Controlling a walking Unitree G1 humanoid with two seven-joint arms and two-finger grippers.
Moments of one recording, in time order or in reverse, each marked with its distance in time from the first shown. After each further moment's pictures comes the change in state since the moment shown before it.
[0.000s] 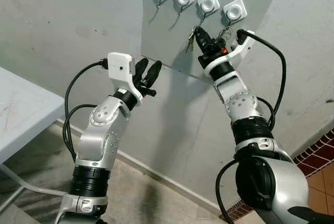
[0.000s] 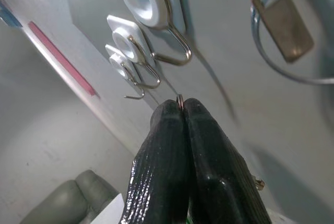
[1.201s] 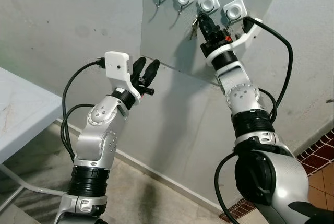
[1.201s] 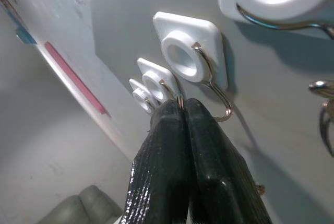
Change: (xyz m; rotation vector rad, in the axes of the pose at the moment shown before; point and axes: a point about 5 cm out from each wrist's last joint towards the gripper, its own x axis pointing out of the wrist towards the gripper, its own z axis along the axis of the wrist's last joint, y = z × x) left arm -0.001 0.002 0.005 0.003 -0.015 0.009; right arm 0.014 0.017 0.018 -0.002 -0.065 0.024
